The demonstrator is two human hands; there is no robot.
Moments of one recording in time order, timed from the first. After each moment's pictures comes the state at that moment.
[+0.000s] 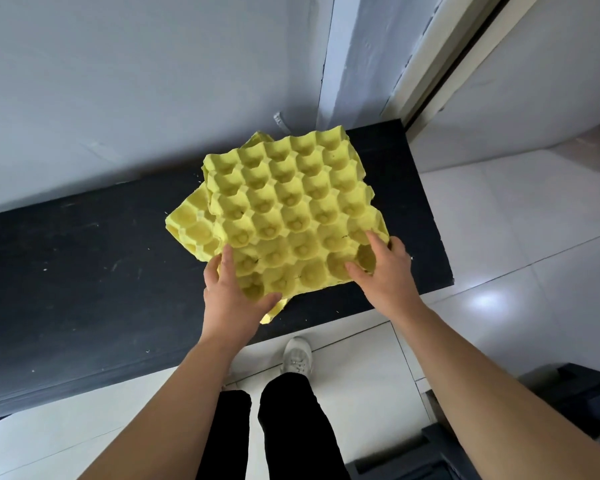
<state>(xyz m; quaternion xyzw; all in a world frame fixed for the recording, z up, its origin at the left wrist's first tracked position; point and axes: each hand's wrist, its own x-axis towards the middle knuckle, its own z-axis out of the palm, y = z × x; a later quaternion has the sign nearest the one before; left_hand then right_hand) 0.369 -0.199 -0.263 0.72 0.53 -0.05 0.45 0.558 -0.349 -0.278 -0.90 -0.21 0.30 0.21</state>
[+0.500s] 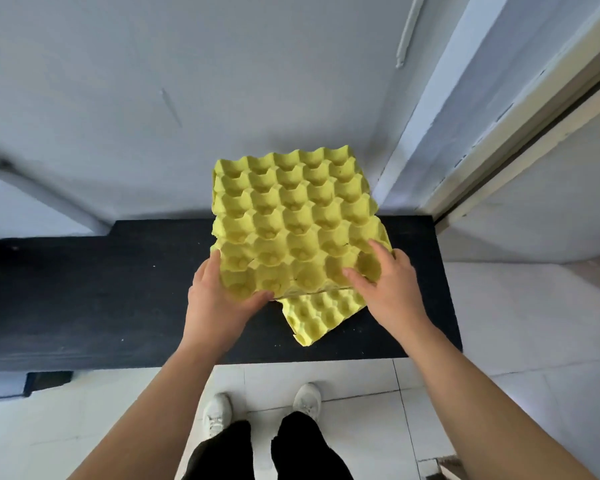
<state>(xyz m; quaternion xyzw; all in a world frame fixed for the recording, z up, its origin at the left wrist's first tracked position) 0.275 -0.153 -0.089 0.69 0.57 0.13 0.42 0.495 -0.277 -0.102 -0.87 -0.33 0.25 0.26</state>
